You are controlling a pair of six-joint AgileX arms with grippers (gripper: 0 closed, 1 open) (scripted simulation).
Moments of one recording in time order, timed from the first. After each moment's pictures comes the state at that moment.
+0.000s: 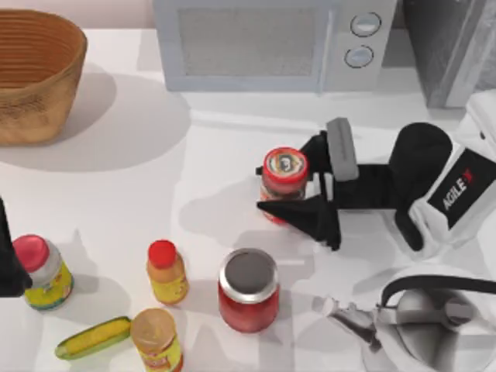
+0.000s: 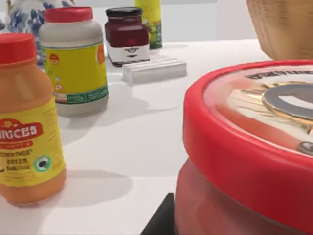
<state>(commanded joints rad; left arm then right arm) 0.00 0.00 0.00 0.00 0.00 0.00 0.33 2.54 1.13 1.46 -1.21 0.08</state>
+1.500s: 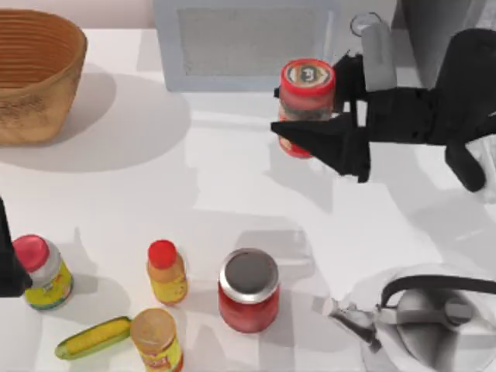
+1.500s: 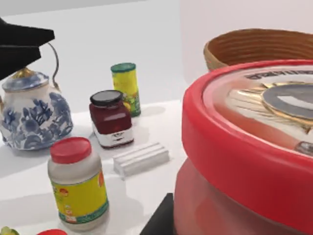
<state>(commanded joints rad) 0.00 0.00 0.00 0.00 0.00 0.00 0.32 1.98 0.97 0.98 -1.11 0.08</state>
